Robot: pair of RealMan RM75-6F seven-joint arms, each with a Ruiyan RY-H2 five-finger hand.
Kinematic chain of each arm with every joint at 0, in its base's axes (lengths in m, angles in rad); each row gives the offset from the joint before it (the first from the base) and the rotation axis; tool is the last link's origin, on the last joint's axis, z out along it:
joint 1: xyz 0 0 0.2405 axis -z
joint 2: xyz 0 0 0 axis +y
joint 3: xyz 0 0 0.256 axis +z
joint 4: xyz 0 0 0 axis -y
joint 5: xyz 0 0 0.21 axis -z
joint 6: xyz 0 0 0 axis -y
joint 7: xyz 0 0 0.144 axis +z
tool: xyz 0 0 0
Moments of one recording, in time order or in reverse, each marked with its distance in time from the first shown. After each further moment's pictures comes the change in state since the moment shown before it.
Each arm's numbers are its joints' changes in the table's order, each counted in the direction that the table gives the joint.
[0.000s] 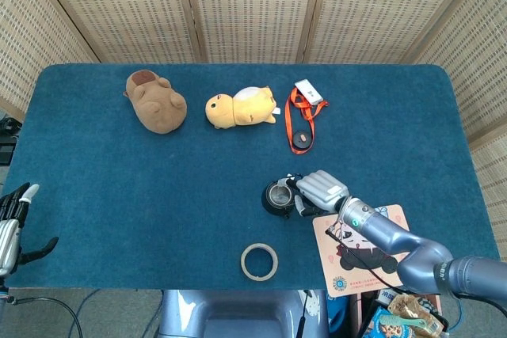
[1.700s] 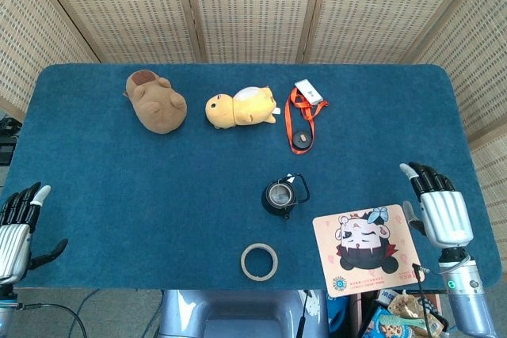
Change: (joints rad) left arm -0.023 -0.030 0.024 0.034 -0.132 -0.099 0.107; right arm 0.648 -0.021 -0.040 -0.007 0.160 -0.917 -0.311
